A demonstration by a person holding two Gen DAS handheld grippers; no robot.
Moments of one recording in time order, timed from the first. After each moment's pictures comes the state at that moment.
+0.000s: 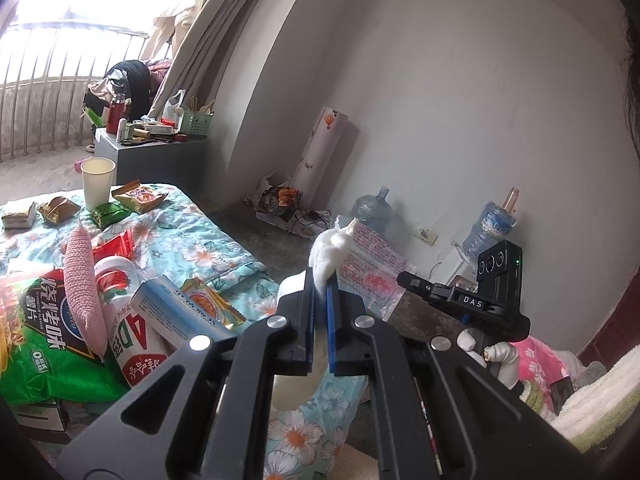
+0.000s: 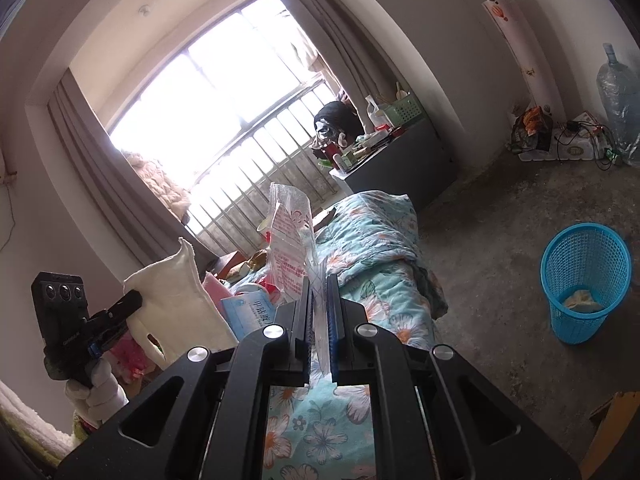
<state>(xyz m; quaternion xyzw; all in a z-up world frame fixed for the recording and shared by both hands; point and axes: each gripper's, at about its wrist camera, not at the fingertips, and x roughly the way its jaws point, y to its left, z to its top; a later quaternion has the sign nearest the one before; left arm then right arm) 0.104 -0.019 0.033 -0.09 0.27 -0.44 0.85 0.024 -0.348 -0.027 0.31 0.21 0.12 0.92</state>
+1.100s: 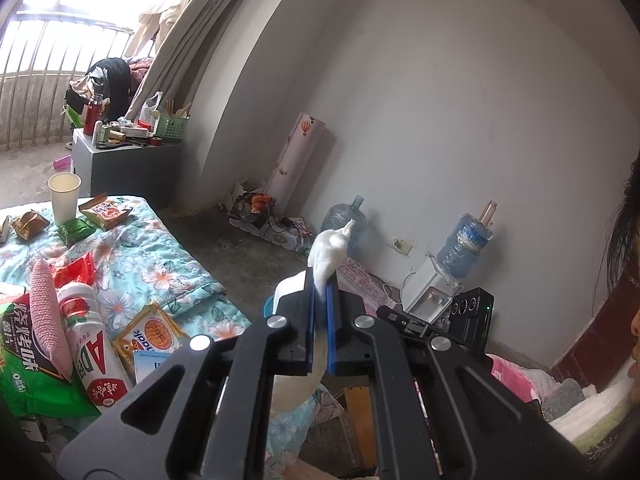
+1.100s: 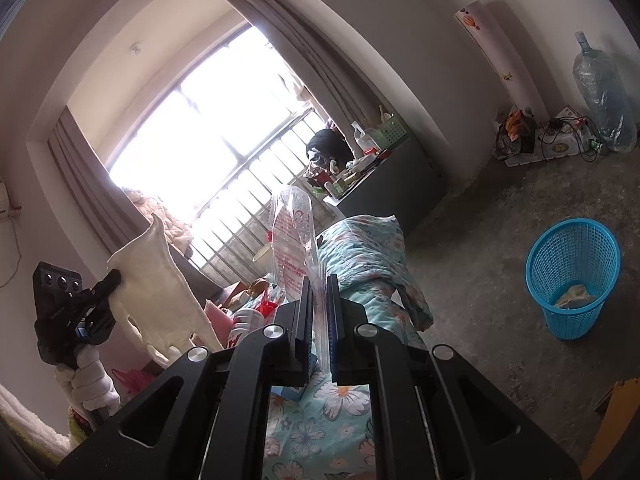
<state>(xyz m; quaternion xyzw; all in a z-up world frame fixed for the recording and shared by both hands) 0.099 -0.054 0.072 -0.11 0.27 -0.47 0.83 -0.013 -0.382 -0.035 0.35 0.17 0.10 0.92</state>
